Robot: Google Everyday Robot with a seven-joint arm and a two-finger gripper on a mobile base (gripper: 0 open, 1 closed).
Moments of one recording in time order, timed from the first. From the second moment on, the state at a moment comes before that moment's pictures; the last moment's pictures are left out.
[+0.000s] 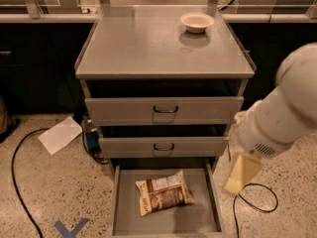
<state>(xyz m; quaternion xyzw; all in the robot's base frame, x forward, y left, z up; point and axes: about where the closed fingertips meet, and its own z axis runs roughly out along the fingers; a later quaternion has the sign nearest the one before) 0.414 -0.180 0.817 -0.57 0.81 0.00 0.15</state>
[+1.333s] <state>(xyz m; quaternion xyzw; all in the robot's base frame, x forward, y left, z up) 0.411 -0.164 0.606 -0.52 0.84 0.08 0.13</state>
